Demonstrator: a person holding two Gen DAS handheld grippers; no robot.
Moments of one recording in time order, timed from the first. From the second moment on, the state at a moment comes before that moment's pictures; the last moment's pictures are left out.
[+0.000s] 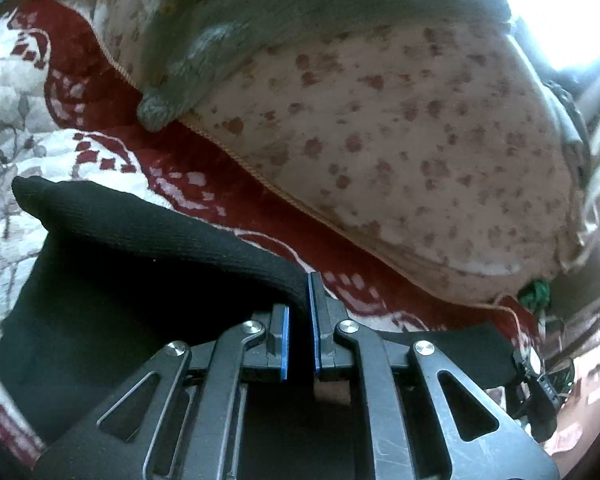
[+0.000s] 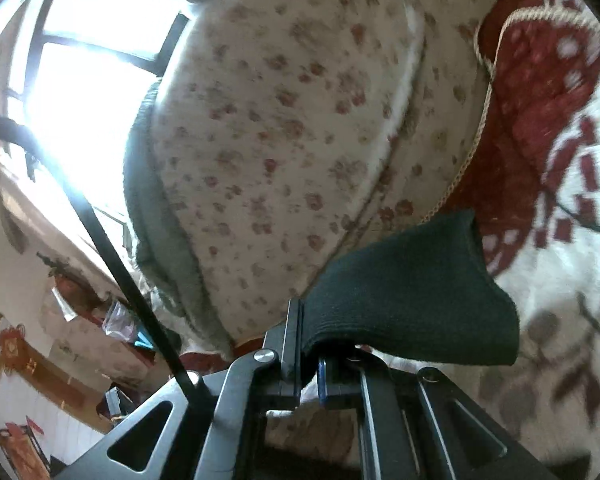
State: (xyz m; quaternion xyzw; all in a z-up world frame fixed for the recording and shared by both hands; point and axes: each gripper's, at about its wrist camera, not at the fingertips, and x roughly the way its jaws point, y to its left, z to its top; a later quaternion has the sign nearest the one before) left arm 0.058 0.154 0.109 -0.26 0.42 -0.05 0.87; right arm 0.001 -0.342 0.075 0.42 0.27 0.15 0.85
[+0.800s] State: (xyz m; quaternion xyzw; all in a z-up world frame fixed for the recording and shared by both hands) left arm -0.051 0.159 0.032 -0.22 0.47 0.00 0.85; right arm -0.148 -0.341 -0.023 0.44 0.34 0.07 0.83
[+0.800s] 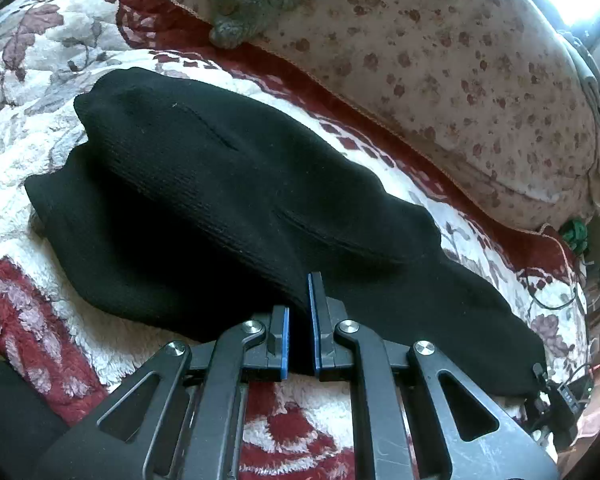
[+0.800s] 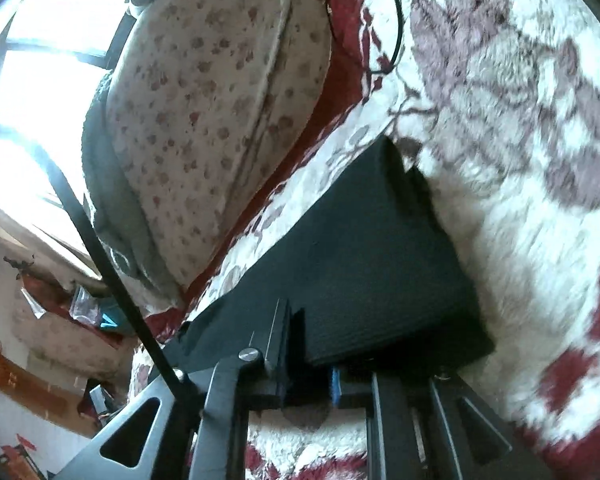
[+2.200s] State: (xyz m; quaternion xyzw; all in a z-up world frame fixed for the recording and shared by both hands) left arm -0.042 0.301 0.034 -0.36 0.43 0.07 0.82; right arm -0.069 0.079 0.029 -0.07 0.37 0.41 0.83
